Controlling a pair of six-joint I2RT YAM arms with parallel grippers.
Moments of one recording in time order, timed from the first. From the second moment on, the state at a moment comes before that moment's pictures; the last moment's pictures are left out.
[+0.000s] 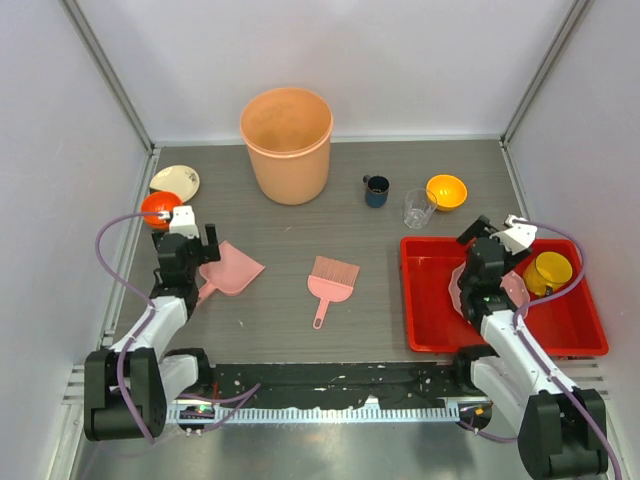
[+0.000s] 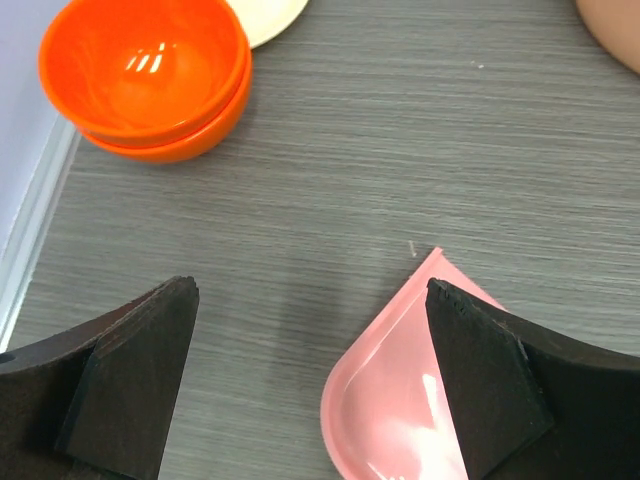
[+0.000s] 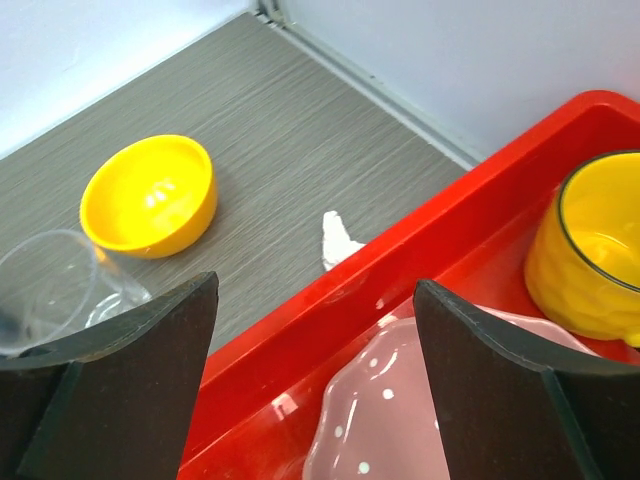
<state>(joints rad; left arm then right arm) 0.06 1.06 0.37 0.32 -0.14 0.04 0.09 0.83 0.34 0.28 0.66 0.34</state>
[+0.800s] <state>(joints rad) 0.06 1.22 0.27 0.67 -0.06 0.02 0.09 0.90 0.19 0.57 0.61 0.26</state>
